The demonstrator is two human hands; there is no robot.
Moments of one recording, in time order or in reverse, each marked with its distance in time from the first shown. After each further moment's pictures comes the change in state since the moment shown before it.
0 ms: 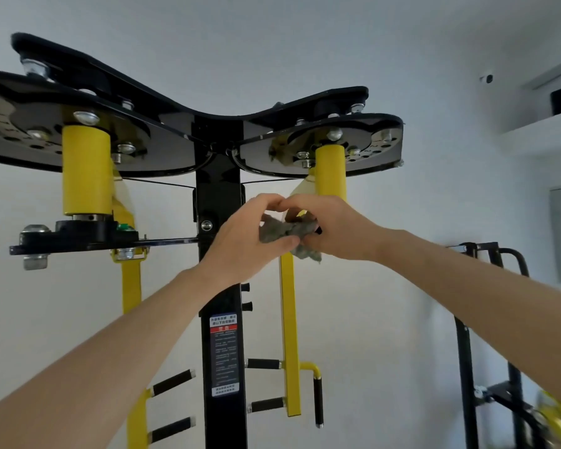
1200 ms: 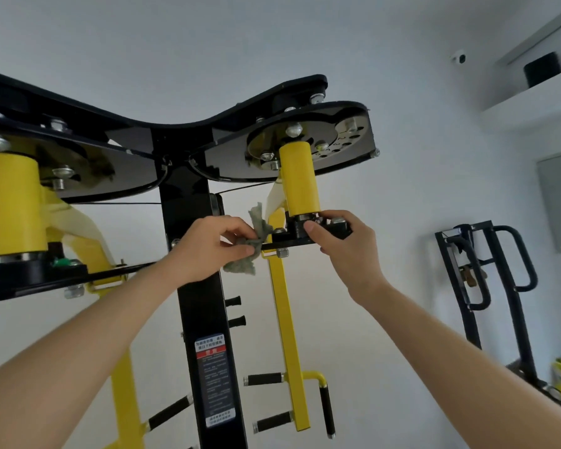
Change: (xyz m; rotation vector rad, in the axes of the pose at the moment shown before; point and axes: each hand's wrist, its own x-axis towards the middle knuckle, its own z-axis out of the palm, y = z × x) left_hand 0.045 -0.048 0.002 0.059 -0.214 0.021; right_hand -0.047 0.059 0.050 0.658 0.815 0.549
